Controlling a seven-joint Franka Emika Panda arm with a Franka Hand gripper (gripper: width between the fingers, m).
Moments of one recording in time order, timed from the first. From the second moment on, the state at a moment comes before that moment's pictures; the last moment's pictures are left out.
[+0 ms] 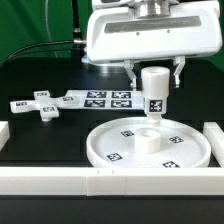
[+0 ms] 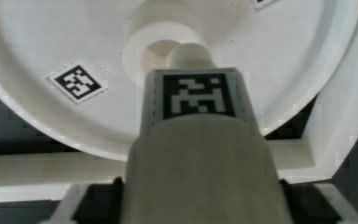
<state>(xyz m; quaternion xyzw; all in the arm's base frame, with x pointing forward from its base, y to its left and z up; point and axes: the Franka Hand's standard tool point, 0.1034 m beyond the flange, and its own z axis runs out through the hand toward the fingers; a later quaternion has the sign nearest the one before) 0.560 0.038 0.107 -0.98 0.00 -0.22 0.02</state>
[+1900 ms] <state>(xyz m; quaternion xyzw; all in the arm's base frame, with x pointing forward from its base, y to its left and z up) 0.558 0.029 0.085 -0.98 -0.02 -0.21 0.01</state>
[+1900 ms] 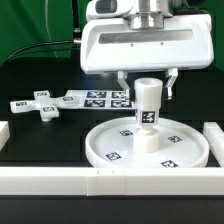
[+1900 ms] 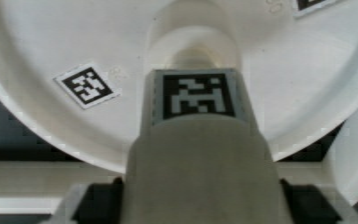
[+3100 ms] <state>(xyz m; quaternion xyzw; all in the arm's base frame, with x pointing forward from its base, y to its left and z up) 0.557 0.031 0.081 -0.98 -0.02 -0.22 0.01</state>
